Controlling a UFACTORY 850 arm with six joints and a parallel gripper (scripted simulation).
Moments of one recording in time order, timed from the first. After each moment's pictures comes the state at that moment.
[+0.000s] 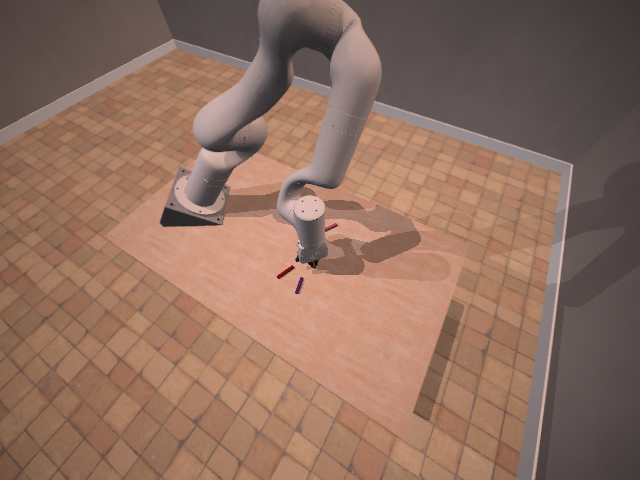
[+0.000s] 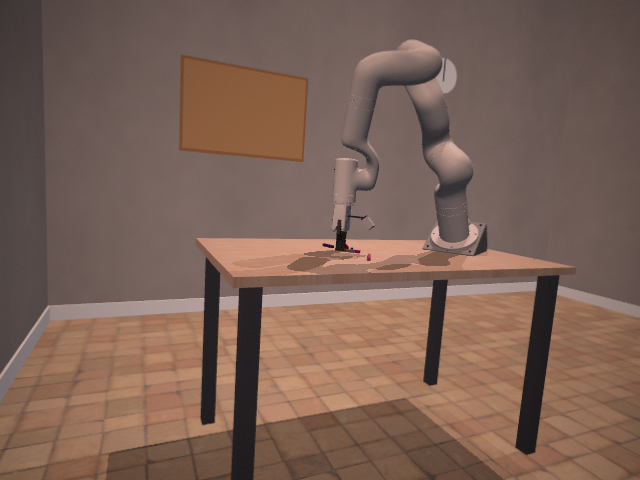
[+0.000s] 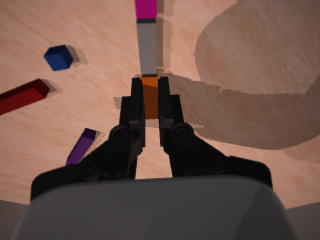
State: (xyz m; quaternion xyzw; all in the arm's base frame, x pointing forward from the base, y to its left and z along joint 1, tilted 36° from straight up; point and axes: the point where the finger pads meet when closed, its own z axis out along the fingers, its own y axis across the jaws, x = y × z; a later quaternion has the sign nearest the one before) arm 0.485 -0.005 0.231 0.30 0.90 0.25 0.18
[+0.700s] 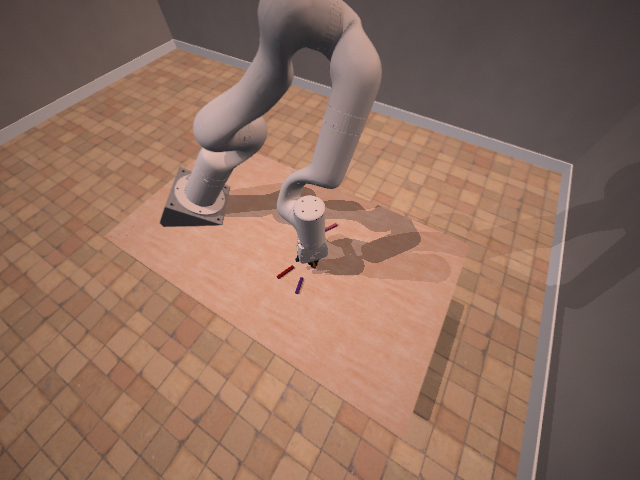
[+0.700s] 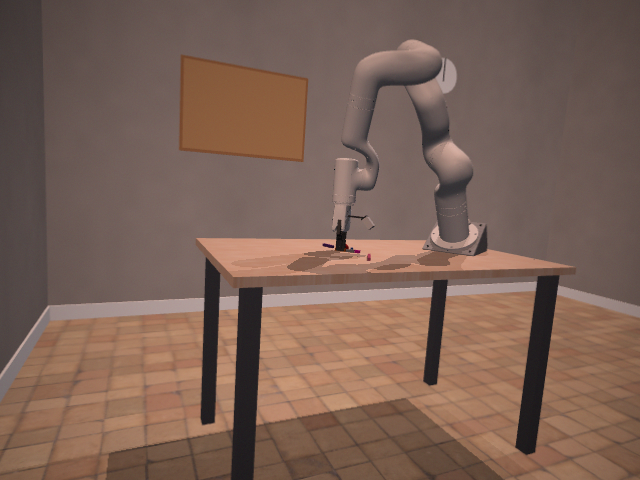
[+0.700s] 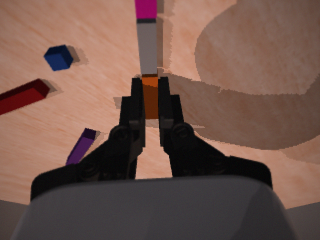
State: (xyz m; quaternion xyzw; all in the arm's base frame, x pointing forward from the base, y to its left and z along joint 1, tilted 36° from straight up) arm 0.485 -0.005 0.231 0.30 0.90 0.25 0.18
